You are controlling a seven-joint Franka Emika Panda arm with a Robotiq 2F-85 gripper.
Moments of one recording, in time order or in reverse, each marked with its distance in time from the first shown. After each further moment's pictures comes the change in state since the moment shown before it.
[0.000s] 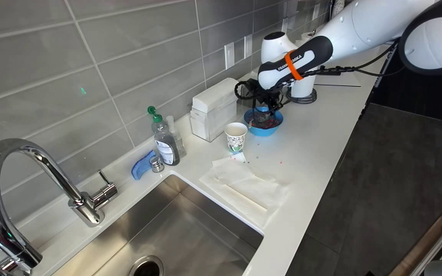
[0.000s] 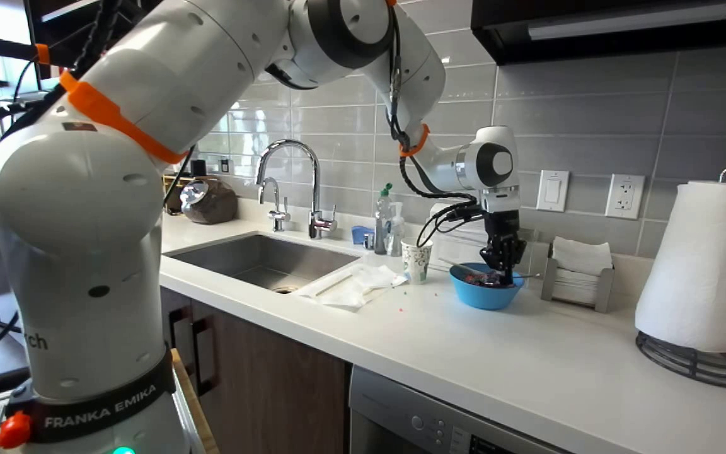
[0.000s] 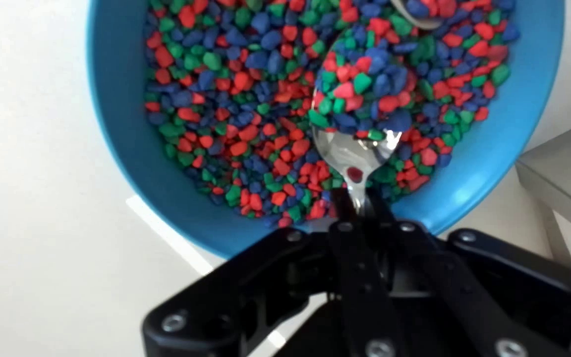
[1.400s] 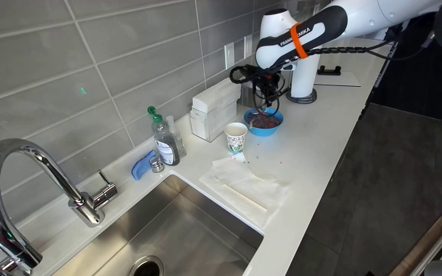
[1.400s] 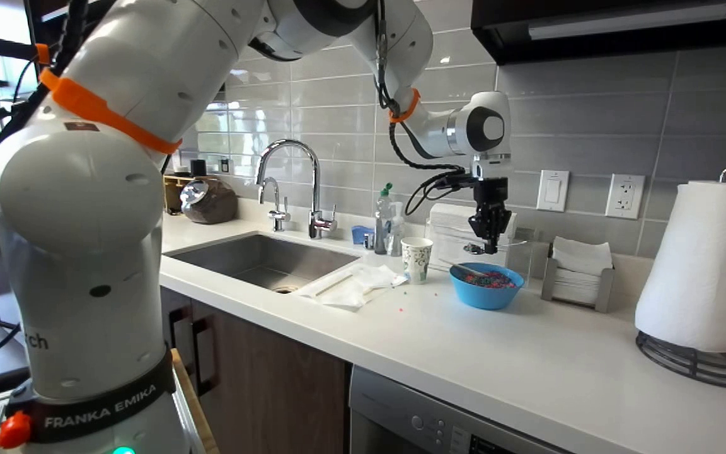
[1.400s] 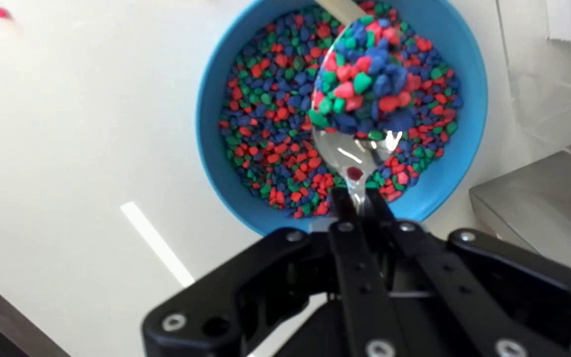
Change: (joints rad) arm 0.014 -0.136 0.034 -0.034 0.055 -0.112 -0.122
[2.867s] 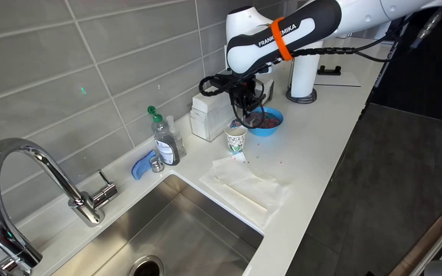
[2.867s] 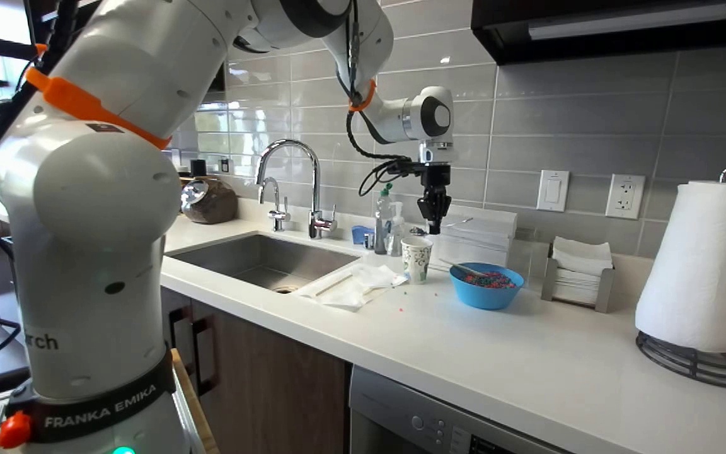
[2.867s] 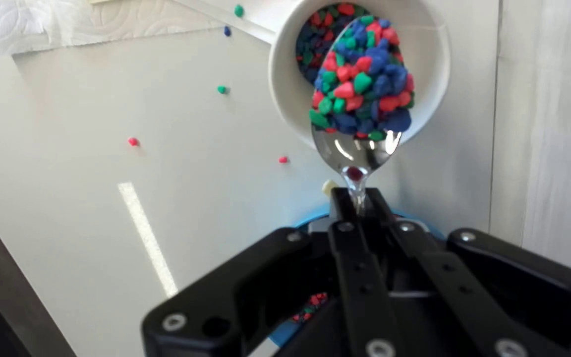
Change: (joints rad) arm 0.143 -0.042 0.074 0.010 -0.033 -0.140 -0.028
